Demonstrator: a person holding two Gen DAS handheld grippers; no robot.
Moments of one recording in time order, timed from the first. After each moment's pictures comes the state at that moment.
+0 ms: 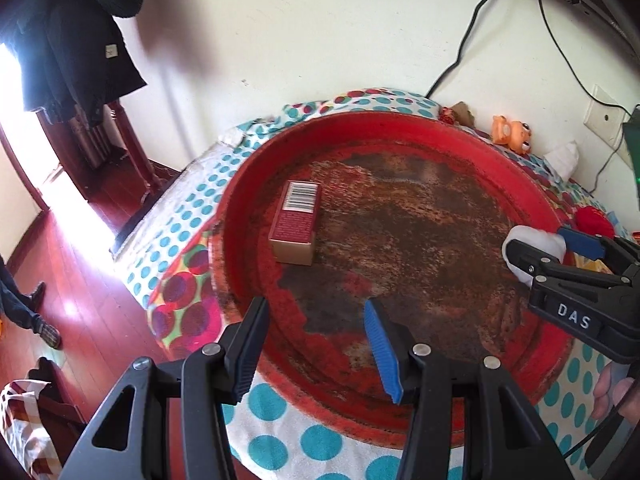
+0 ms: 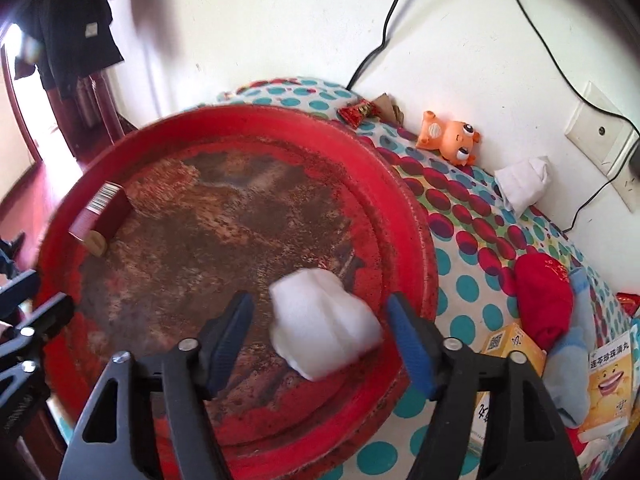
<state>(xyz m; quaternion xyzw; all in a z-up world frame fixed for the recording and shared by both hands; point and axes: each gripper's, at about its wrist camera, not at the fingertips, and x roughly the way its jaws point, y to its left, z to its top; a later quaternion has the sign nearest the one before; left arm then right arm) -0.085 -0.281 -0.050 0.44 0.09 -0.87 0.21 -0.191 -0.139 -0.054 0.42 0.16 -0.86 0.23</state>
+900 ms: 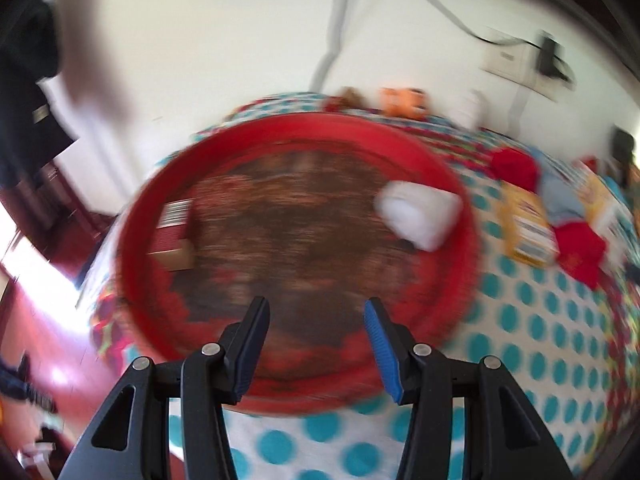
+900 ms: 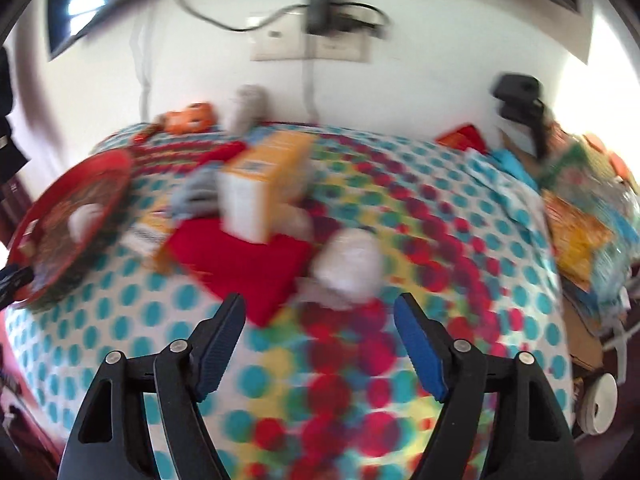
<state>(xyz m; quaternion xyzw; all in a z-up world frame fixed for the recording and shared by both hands) -0.091 -0.185 -0.048 0.43 0.01 -0.90 0.07 -0.125 0.162 -0.041 0.41 0.02 -0.91 0.04</state>
